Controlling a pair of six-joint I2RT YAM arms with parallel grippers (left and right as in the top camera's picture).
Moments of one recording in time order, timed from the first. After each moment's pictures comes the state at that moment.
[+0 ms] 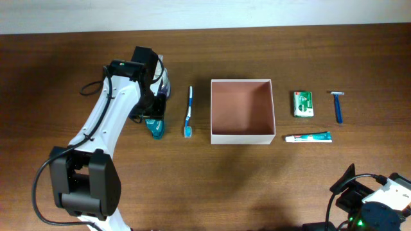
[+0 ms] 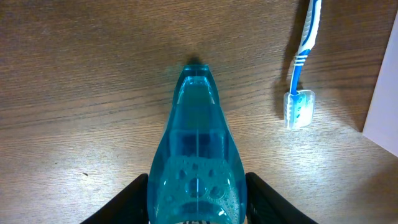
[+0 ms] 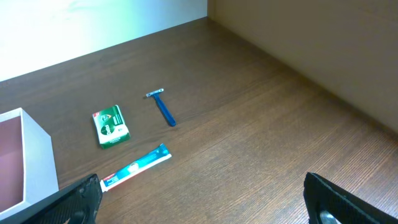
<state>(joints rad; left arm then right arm) -0.20 1.89 1.60 -1.21 0.01 -0.10 0.05 0.20 0.77 -1.06 0.58 0.31</state>
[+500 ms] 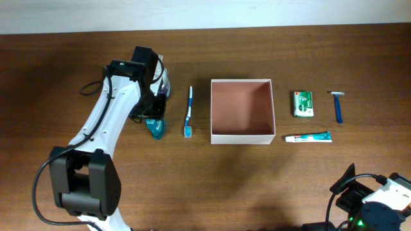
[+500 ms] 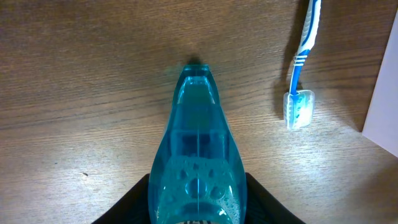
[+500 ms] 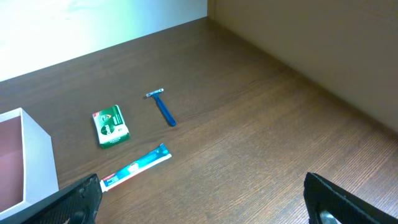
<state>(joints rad) -0.20 1.89 1.61 -1.22 0.01 -0.10 0.05 0.20 0.77 -1.06 0.58 0.31</state>
